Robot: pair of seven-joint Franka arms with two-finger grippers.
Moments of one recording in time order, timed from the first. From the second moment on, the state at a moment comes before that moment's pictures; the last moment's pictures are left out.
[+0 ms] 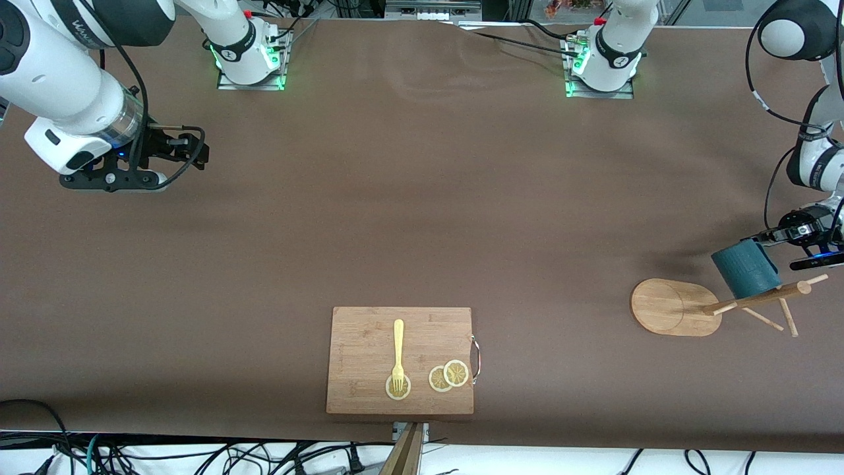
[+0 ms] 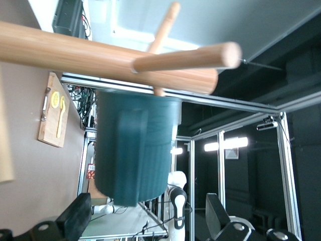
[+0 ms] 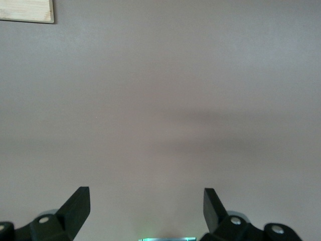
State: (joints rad) left arm 0.59 0.91 0.21 -1.51 -1.57 0.99 0.72; right arm 0.27 0.06 -0.04 -1.66 -0.08 1.57 0.20
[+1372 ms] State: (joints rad) left arm 0.66 0.91 0.21 -1.40 -1.25 0.94 0.90; right arm 0.27 0.06 -0.04 -1.66 -0.08 1.57 0.20
